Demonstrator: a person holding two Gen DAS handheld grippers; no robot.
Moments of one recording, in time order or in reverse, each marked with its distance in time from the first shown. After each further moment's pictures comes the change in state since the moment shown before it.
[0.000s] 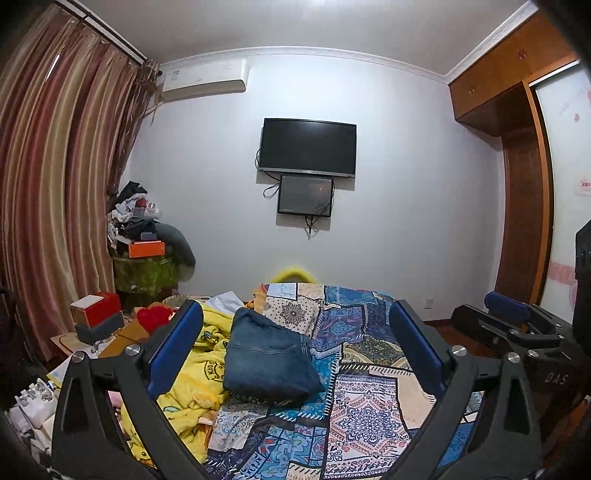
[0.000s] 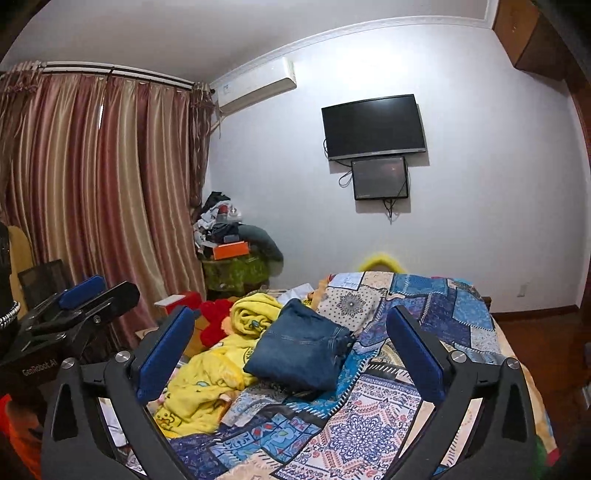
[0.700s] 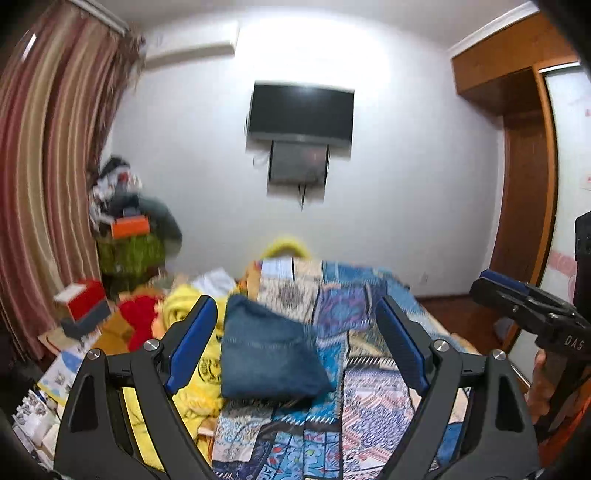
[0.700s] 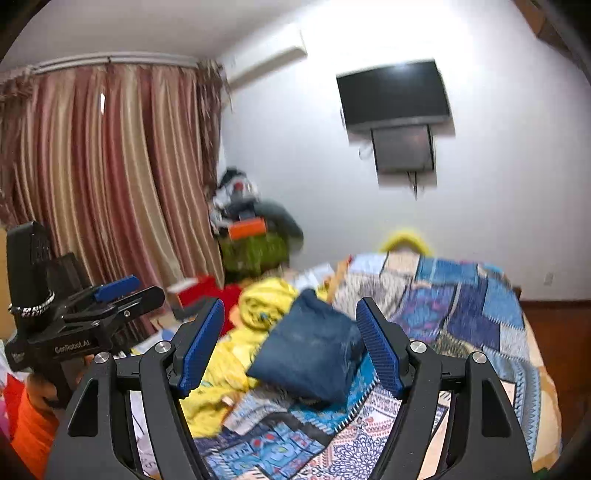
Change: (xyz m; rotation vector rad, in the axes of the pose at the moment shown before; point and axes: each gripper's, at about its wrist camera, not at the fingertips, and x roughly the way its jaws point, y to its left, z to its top) left arm 0.077 0.022 0.024 0.014 0.107 -0.051; right arm 0.042 -0.017 0.029 0.013 0.055 0.105
